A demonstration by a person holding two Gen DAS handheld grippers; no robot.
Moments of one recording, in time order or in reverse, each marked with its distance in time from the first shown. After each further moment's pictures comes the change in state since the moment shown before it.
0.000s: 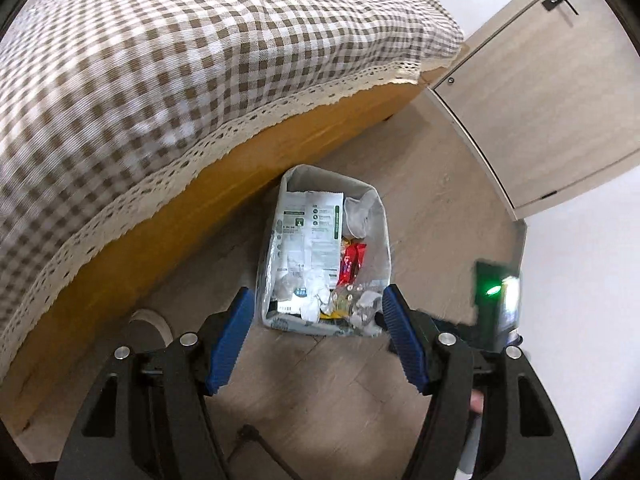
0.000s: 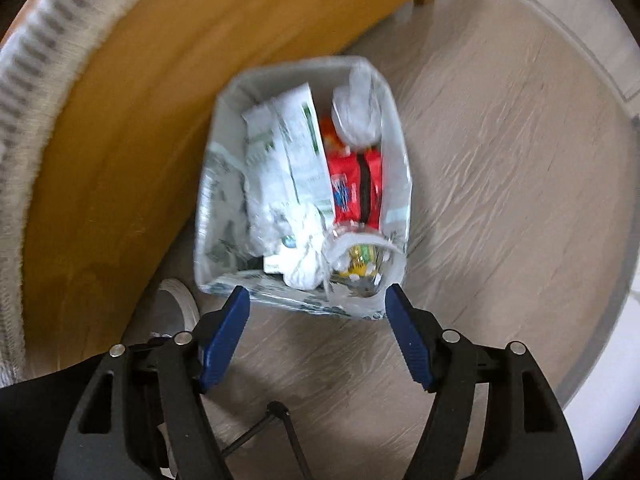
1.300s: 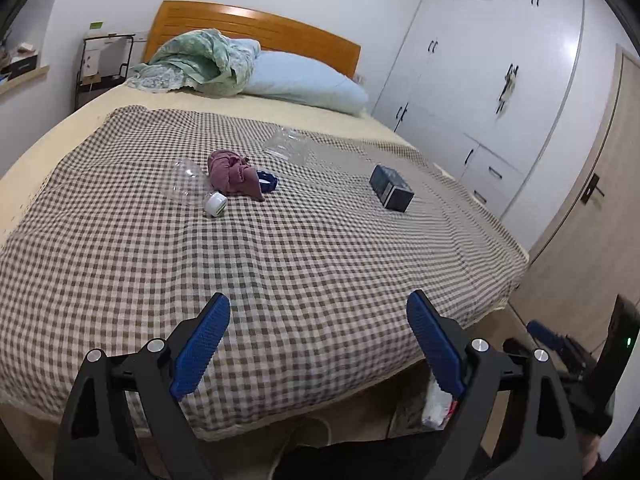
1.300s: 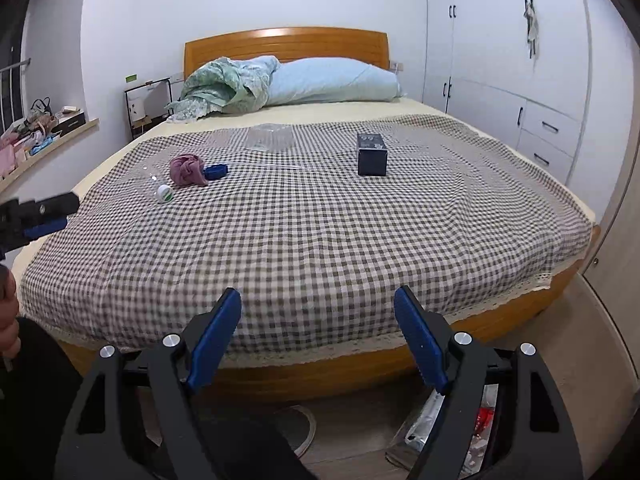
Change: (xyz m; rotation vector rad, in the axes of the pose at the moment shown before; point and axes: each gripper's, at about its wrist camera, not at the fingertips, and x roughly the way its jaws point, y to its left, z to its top) left arm -0.333 0.235 -0.145 -0.246 -0.725 0.258; right arm -0.204 0.320 -0.106 -0.655 -0.706 0.212
